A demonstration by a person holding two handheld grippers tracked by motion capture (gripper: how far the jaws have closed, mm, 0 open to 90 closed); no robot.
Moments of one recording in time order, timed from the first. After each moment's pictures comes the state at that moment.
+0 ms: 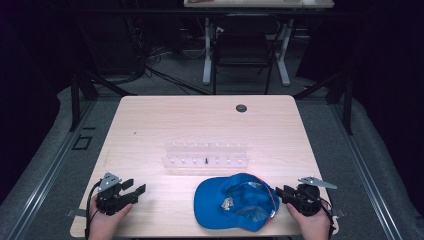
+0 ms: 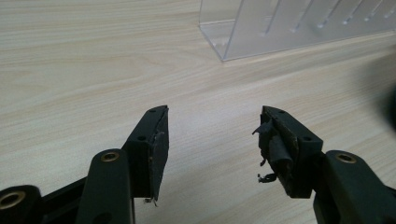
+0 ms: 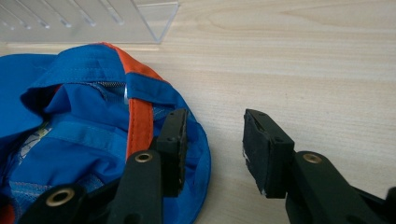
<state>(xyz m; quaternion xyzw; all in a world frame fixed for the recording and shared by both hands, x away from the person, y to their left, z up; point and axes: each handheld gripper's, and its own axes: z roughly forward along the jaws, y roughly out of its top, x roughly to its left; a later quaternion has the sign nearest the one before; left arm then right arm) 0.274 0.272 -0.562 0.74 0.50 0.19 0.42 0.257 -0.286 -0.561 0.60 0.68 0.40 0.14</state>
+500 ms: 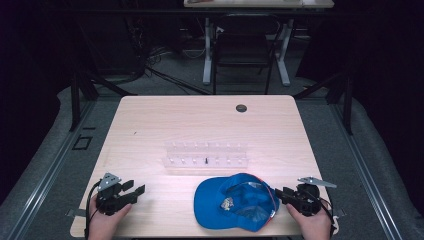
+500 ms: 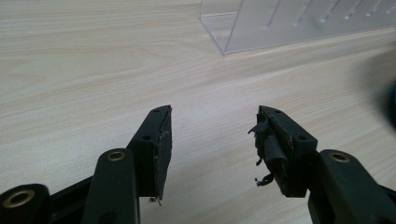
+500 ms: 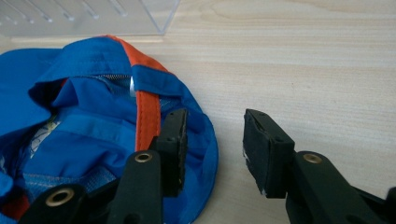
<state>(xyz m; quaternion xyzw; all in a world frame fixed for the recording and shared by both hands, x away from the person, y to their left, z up) 0.273 0.274 -0.562 0.74 0.51 0.17 0.41 0.256 -0.284 -0.557 0.61 0.69 0.38 0.12</state>
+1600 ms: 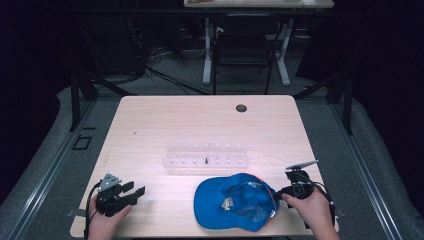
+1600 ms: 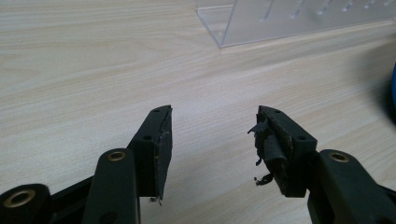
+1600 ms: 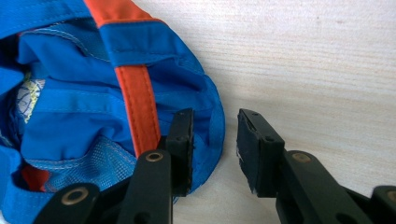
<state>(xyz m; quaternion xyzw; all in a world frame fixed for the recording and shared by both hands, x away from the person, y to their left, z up) 0.272 0.272 -0.563 0.74 0.51 0.17 0.41 0.301 -0.272 -0.539 0.66 0.72 0.19 -0.04</state>
